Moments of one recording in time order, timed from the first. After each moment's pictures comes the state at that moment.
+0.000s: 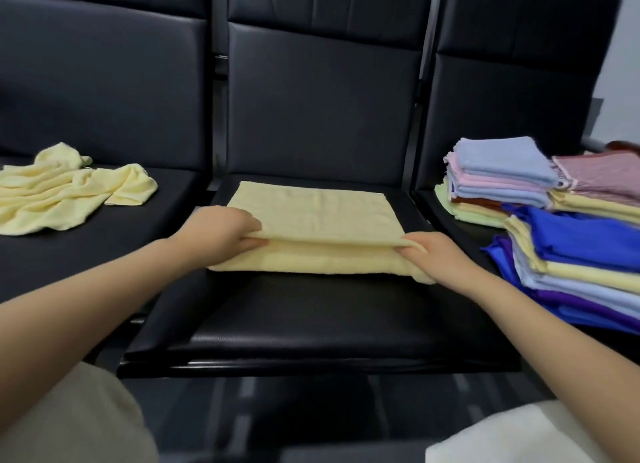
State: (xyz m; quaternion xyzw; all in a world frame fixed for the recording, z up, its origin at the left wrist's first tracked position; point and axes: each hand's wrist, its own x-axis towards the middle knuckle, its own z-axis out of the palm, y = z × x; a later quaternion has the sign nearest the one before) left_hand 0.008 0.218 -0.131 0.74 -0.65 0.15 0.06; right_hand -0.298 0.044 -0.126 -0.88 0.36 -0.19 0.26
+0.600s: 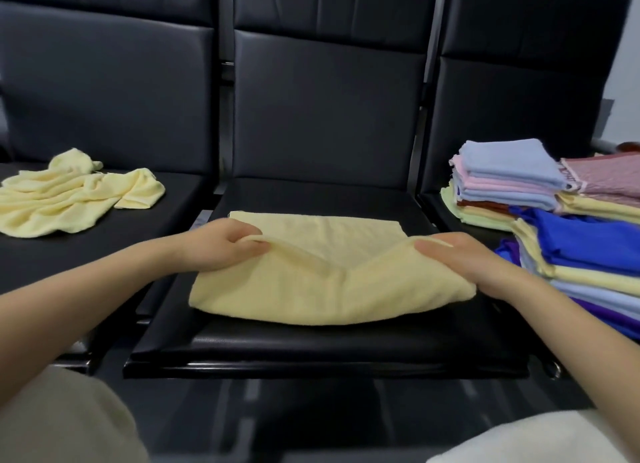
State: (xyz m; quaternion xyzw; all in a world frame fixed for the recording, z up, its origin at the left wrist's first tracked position) left_hand -0.005 0.241 -0.117 0.74 -0.60 -0.19 0.23; right_hand -0.324 0.039 -0.111 -0.79 0.42 -0.18 0.40
